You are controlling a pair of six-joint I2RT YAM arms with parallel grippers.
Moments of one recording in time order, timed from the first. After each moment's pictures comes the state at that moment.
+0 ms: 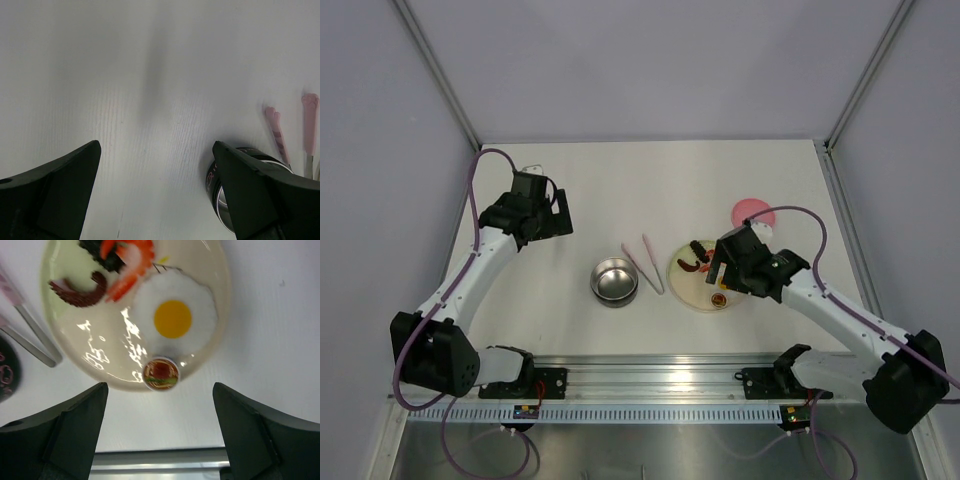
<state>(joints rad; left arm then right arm) -0.24 1.30 1.12 -0.72 -0.22 -0.37 0.61 1.14 0.83 -0.70 0.27 0.79</state>
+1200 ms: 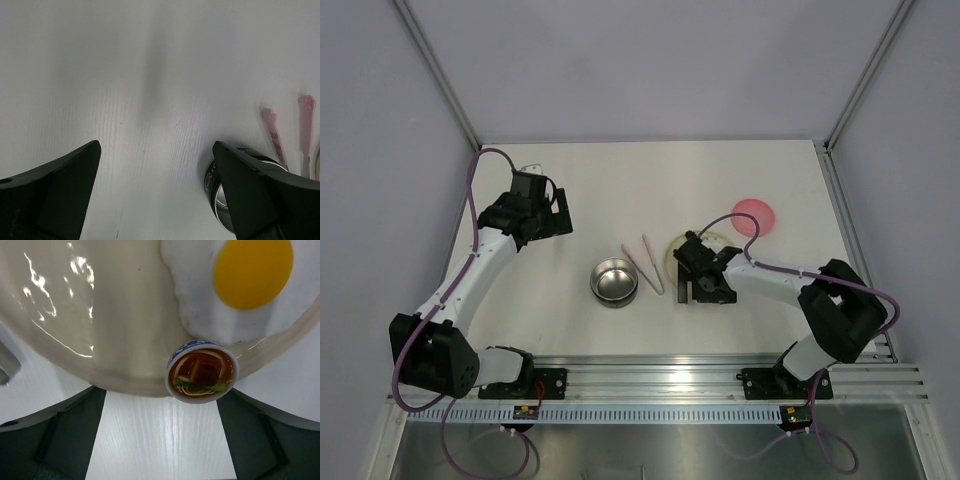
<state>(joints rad) -0.24 1.29 1.13 -0.72 -0.22 -0.37 0.78 1.55 0.83 -0.60 0.26 0.76</state>
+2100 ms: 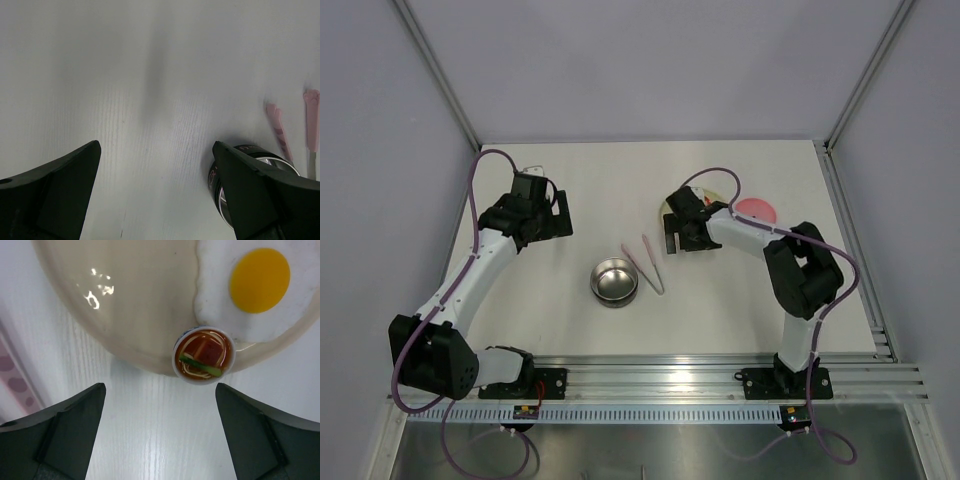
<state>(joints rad) -0.25 1.29 1.11 -0.72 -0.22 -0.35 0.59 1.90 1.27 -0.50 0.28 0.44</state>
